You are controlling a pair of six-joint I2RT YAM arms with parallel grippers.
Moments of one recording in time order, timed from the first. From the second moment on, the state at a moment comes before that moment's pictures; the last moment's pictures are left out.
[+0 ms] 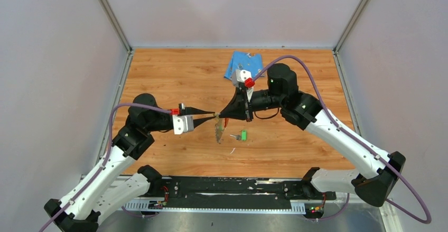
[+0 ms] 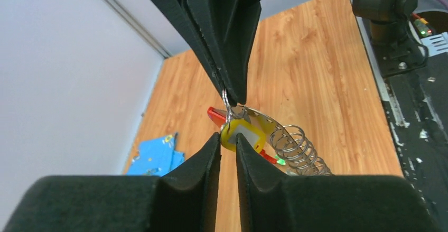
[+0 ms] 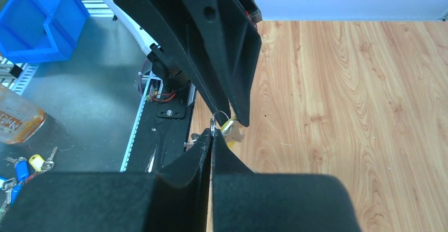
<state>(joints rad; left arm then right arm) -0.59 0.75 0.82 -0.12 0.83 0.56 0.80 1.19 1.26 -0.29 -0.86 -0.16</state>
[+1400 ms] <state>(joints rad) -0.72 0.66 0.81 -0.17 0.62 0.65 0.79 1.10 0.95 0.17 -0.81 0.12</state>
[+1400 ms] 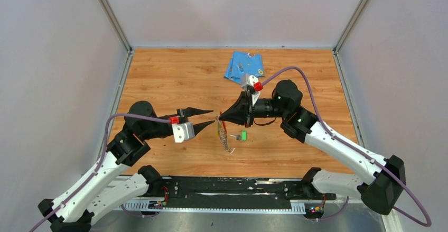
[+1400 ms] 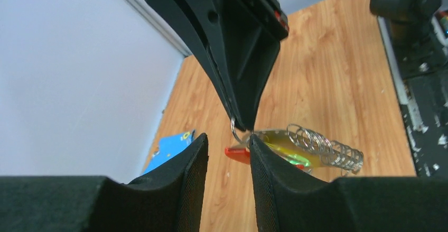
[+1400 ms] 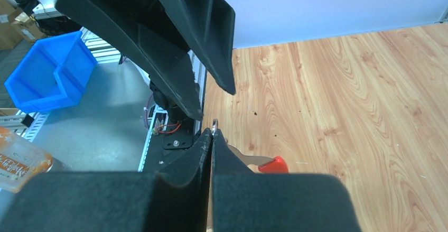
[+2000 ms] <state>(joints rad) -0.72 0.80 0.92 -0.28 0.69 0.47 0.79 1.06 0.90 0.28 -0.81 0.16</state>
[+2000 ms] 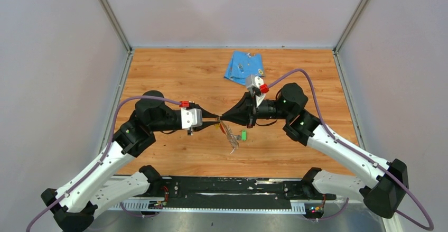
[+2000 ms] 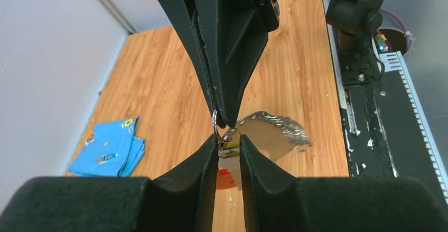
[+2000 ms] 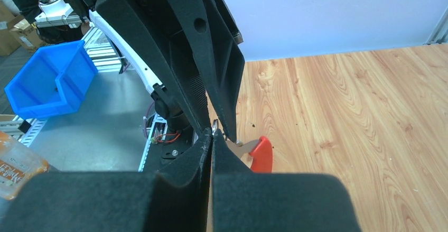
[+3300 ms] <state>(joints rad) -0.69 0.91 1.05 -0.37 0.64 0.29 0.79 1.29 1.50 -0.62 -0.79 -0.34</state>
